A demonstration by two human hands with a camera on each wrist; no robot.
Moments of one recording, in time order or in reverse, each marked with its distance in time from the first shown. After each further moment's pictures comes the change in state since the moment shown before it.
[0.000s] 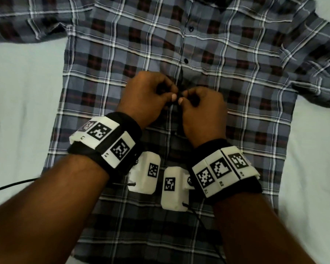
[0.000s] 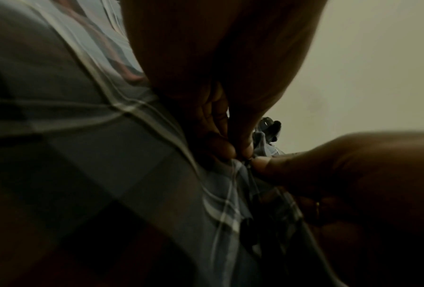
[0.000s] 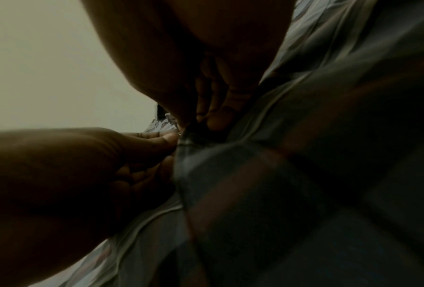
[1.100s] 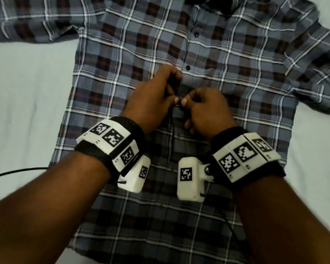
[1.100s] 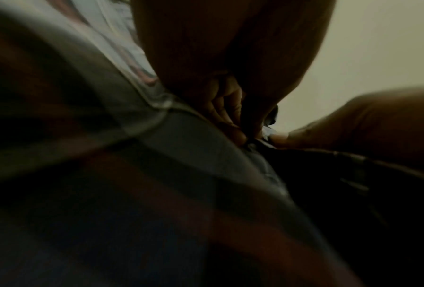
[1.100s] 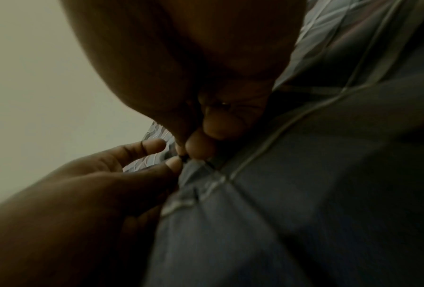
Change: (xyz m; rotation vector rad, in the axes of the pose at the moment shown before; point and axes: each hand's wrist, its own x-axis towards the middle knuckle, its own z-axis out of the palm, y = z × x) left_hand -0.009 0.003 0.002 0.079 -0.013 0.058; right_hand 0.016 -0.006 -0.014 -0.010 -0.326 0.092
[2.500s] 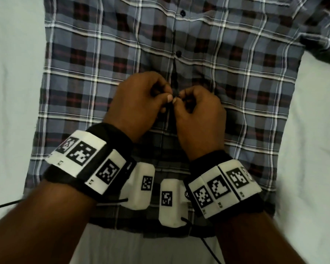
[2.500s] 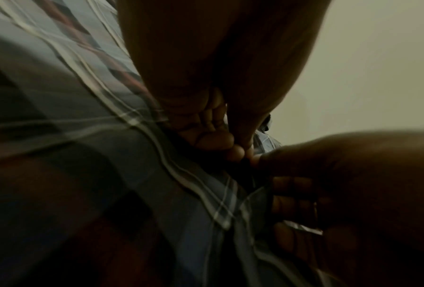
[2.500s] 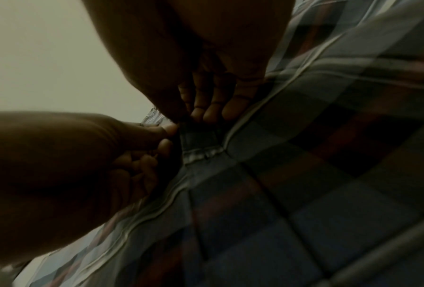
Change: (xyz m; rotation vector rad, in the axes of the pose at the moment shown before) left_hand -0.074 -0.002 0.012 -0.105 -0.078 -0.148; right_hand -0.087 0.038 0.046 0.003 0.332 -0.106
